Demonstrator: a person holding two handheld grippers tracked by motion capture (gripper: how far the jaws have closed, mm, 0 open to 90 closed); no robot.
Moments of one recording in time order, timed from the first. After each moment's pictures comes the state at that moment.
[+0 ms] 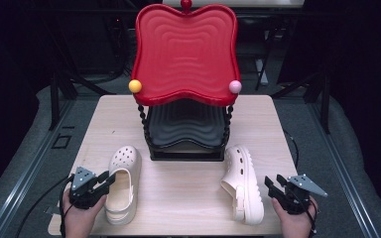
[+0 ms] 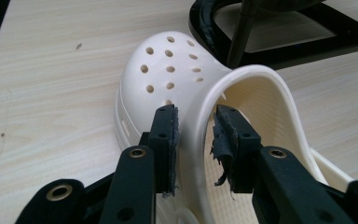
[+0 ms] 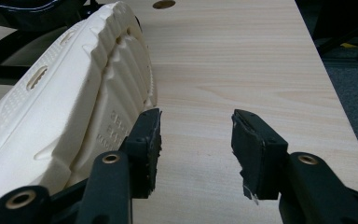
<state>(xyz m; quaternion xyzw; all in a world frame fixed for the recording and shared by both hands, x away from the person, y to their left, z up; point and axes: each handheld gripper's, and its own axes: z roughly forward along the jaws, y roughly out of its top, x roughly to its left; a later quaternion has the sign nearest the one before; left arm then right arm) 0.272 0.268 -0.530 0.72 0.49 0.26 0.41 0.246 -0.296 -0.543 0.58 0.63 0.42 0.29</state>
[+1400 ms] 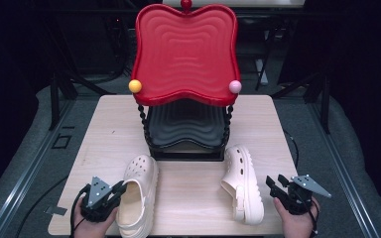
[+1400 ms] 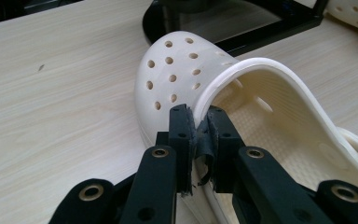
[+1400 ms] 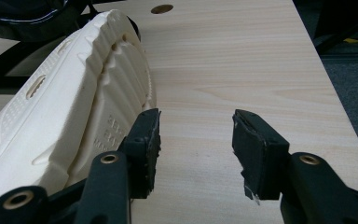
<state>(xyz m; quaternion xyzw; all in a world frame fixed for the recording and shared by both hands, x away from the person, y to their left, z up) 0.233 0.215 -0.516 0.76 0.43 0.27 0.40 0.245 -0.302 -0.543 0.59 0.62 0.43 0.28</state>
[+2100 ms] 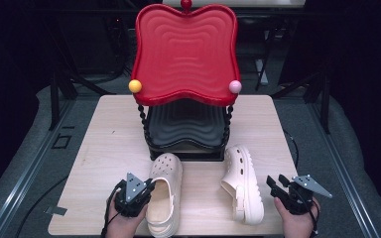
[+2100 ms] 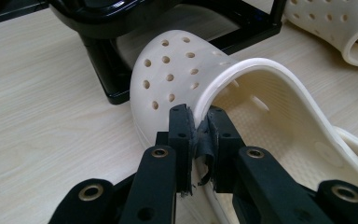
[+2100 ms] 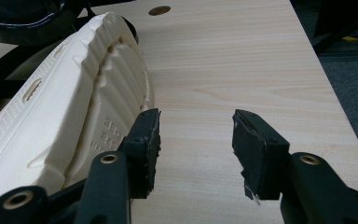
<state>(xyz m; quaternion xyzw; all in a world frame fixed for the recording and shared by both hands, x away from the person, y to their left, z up) 0.246 0.148 -0.522 0.78 0.41 0.26 0.40 0.245 -0.303 -0.544 0.60 0.61 0.44 0.28</state>
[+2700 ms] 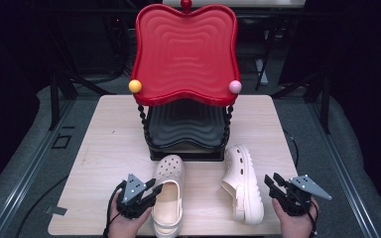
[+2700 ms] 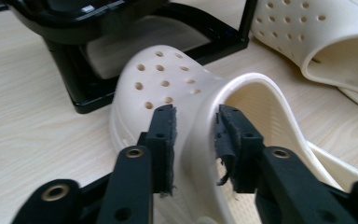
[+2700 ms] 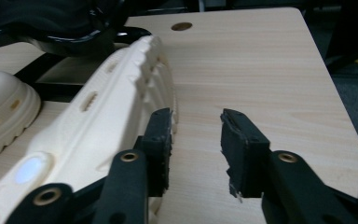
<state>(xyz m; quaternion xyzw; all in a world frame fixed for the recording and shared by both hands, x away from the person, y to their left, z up) 0.246 0.151 -0.525 0.77 0.40 0.22 0.45 0.236 -0.289 -0.526 0.56 0.63 0.46 0.29</state>
